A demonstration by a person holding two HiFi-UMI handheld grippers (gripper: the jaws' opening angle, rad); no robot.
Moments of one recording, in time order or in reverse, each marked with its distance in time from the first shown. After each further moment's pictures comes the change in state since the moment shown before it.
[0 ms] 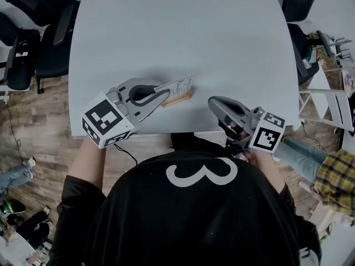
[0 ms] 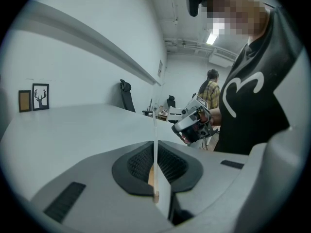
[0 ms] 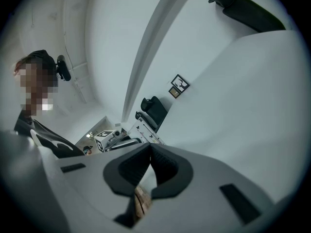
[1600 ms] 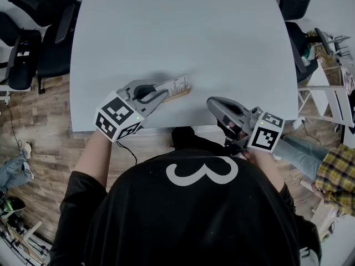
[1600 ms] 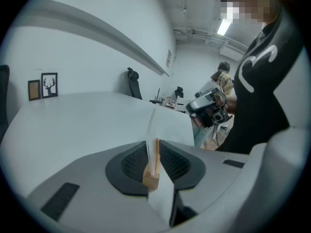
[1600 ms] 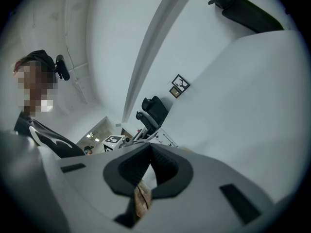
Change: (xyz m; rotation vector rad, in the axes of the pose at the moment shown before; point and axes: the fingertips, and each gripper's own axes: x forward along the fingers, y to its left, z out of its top) left arm 0.017 0.016 -0.052 -0.075 0.127 0.080; right arm -0.003 0.006 -0.002 0.019 0.002 -0.006
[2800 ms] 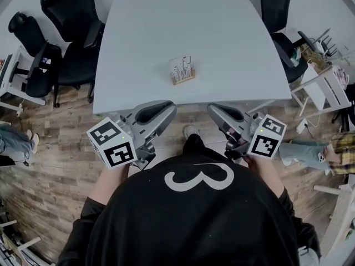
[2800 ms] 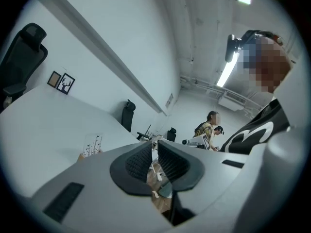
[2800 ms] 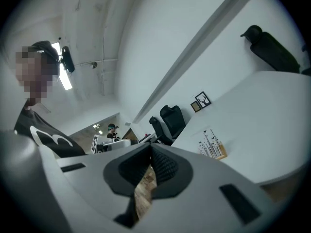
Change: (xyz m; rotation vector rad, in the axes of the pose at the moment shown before) left arm -0.147 -0.202 0.046 -0.299 -0.453 -0.064; right arm -0.072 0.165 -0.083 -0.287 -0.136 0.061
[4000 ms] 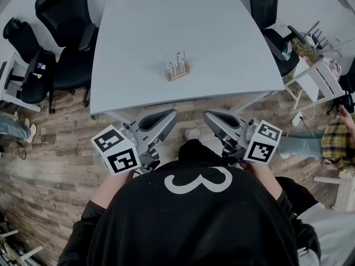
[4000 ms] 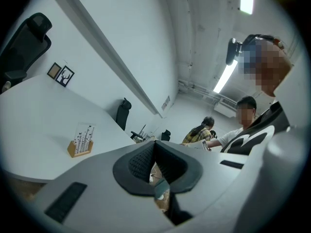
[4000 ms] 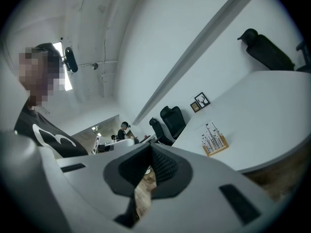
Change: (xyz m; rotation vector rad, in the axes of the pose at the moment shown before) left arm 0.004 -0.014 -0.001 -0.085 -0.014 -0.053; right arm -0.005 0.016 -0.004 0.030 -0.019 -0.026
